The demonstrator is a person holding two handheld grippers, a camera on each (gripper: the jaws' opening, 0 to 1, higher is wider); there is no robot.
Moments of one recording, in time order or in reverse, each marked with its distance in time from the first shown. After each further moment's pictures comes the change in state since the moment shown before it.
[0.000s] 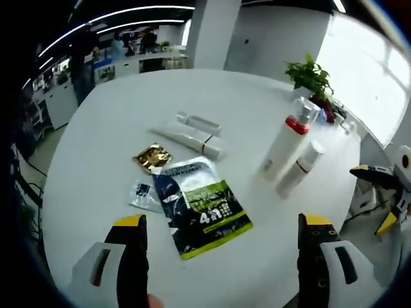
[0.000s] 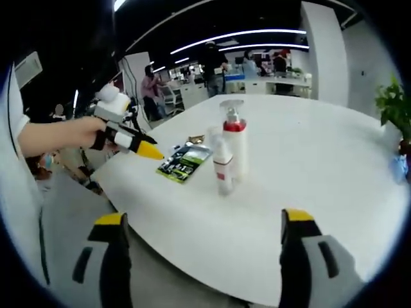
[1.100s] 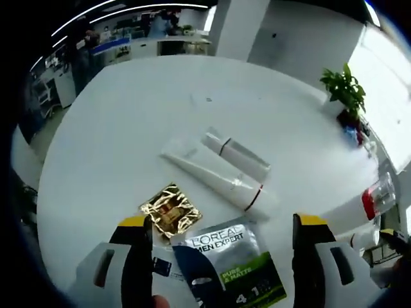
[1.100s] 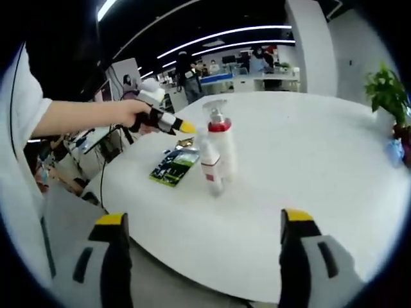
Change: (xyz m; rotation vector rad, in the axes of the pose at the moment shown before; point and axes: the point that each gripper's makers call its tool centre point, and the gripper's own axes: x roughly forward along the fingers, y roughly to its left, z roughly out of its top) left arm 0.092 0.060 0.079 -0.151 0.085 0.090; right arm -0.001 -0.015 0.001 0.085 -0.010 -0.048
